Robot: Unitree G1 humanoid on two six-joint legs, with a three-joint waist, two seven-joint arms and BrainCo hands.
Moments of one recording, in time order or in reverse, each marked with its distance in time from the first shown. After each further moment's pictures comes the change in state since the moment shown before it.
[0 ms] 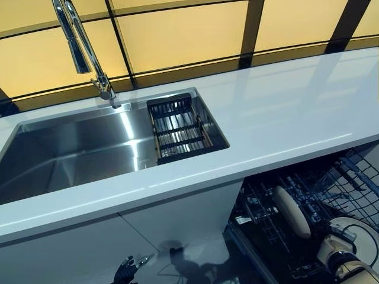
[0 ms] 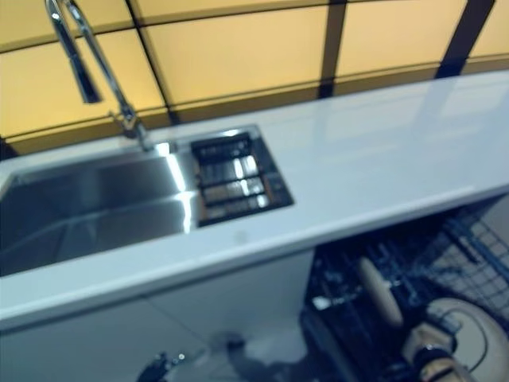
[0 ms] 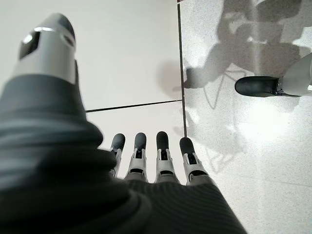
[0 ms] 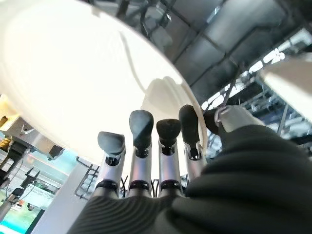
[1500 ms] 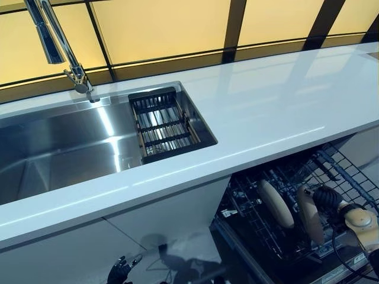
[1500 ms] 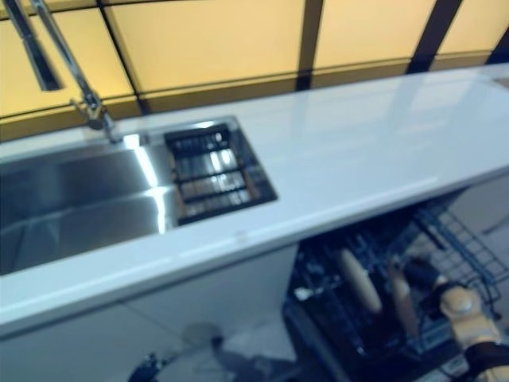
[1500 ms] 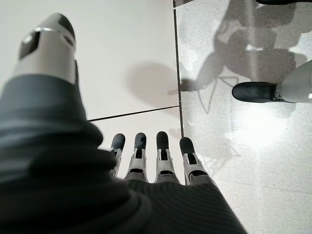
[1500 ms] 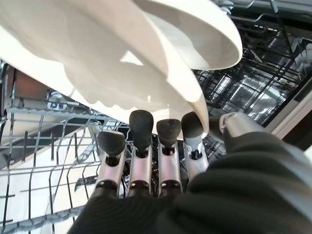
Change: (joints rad) left arm 0.022 0.012 0.064 -0.014 0.002 0.000 0.021; right arm 0.092 -0.228 -0.203 -0.321 0.543 -0.509 0.374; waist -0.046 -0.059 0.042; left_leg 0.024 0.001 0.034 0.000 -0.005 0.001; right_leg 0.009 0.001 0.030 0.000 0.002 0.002
